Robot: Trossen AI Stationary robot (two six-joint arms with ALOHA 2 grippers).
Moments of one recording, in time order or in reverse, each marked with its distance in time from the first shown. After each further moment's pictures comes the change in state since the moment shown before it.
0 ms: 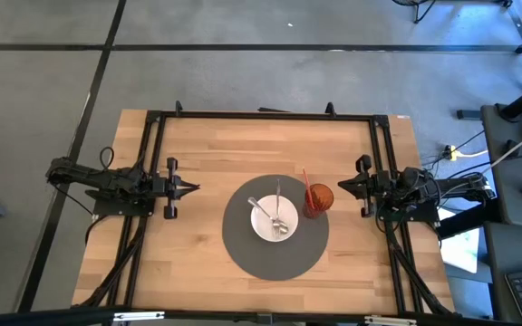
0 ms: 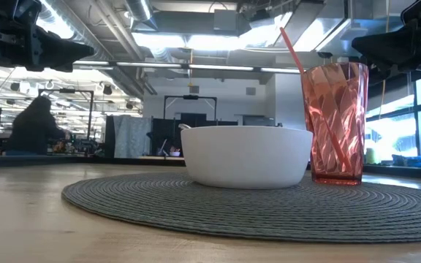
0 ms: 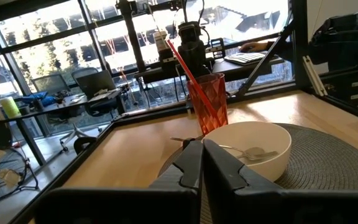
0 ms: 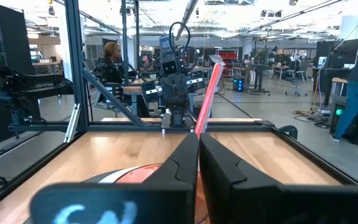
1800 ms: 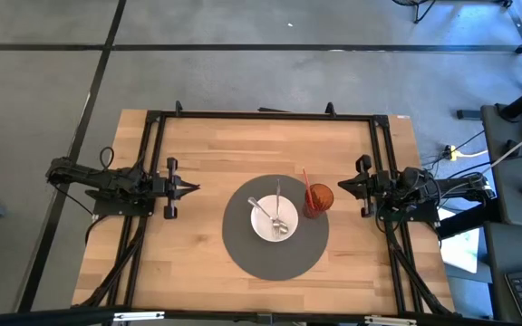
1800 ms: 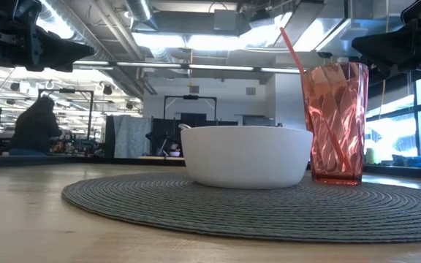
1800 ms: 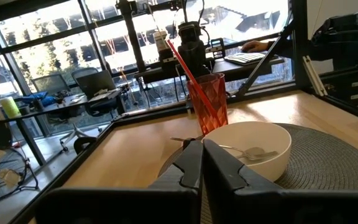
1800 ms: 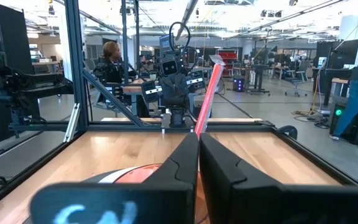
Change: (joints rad) left arm 0.000 0.000 0.000 0.000 0.000 0.000; right arm 0.000 0.000 0.000 0.000 0.000 -0.003
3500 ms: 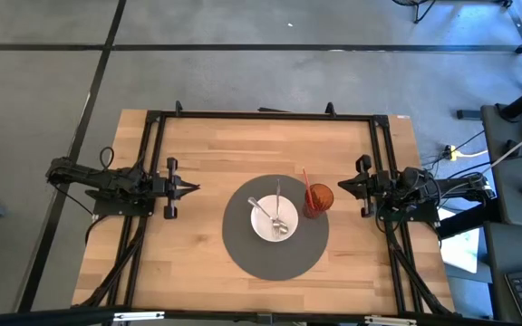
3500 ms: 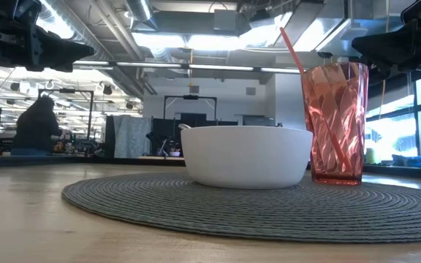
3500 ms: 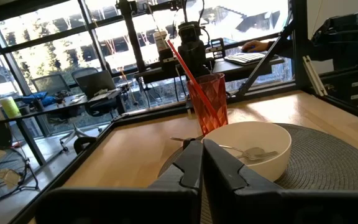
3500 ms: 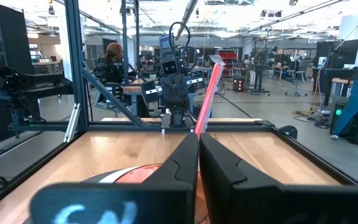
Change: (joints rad) left arm 0.000 0.000 0.000 0.000 0.000 0.000; right arm 0.000 0.000 0.000 0.000 0.000 0.002
